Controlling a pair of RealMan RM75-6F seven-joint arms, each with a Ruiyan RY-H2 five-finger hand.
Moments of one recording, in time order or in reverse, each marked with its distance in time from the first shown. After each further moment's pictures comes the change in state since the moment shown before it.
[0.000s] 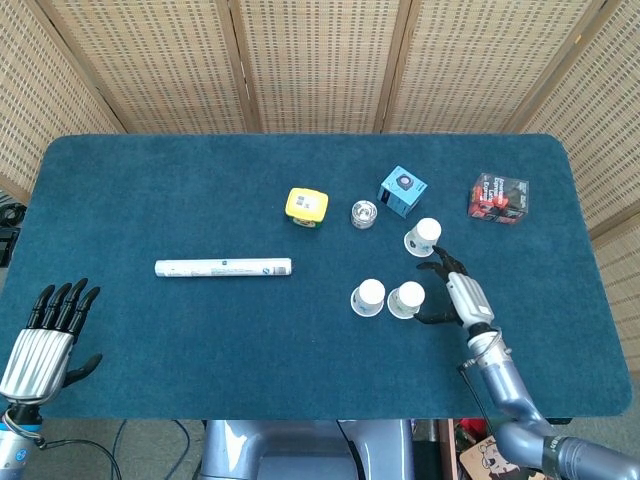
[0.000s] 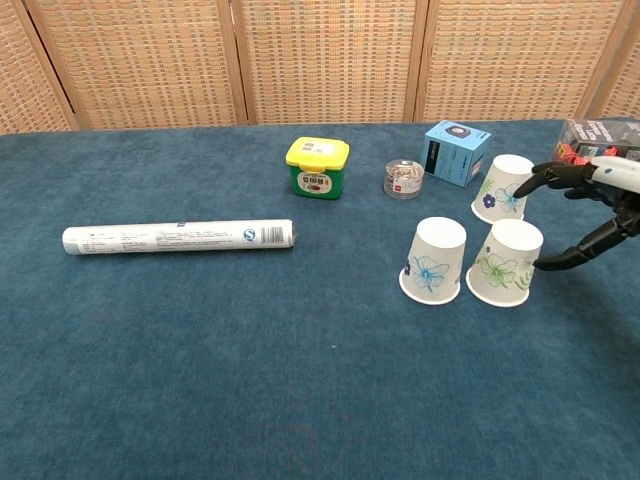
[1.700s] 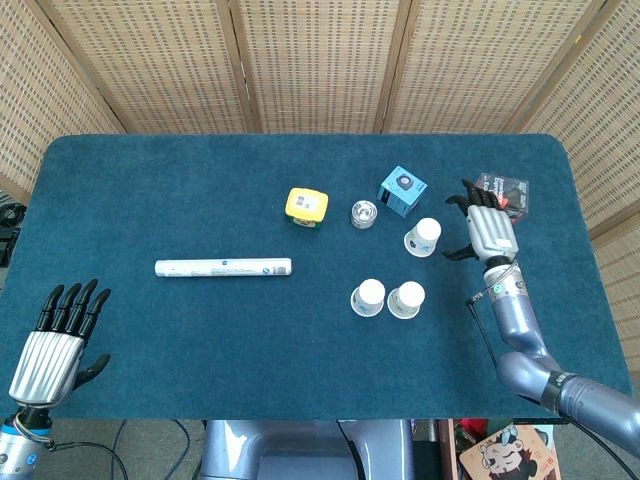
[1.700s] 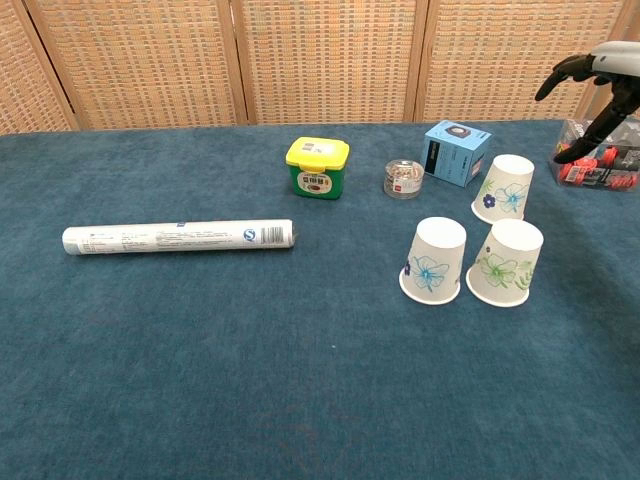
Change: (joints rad) left arm 0.008 -0.035 0.000 -0.004 0.060 0.037 0.078; right arm 0.238 0.089 0.141 0.111 0.340 -0.106 -0.439
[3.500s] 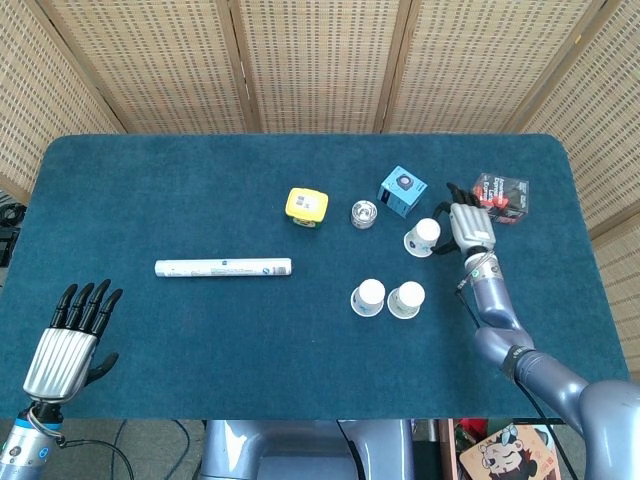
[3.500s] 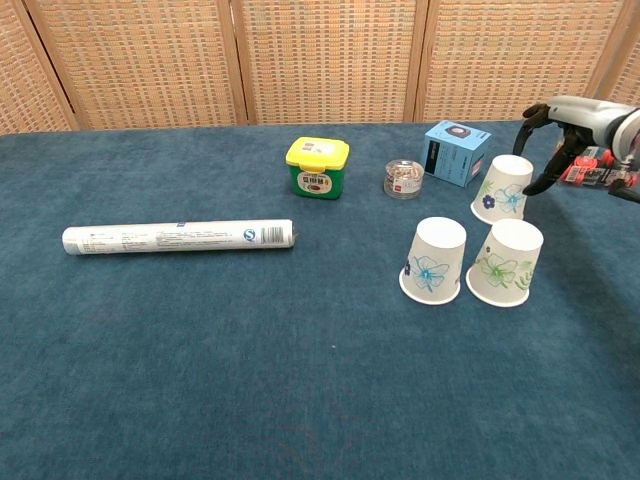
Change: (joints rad) left arm -0.023 -0.032 -0.002 0.016 -0.017 -0.044 0.032; right arm 0.110 -0.266 -0.030 0.514 -0.097 -0.194 0.200
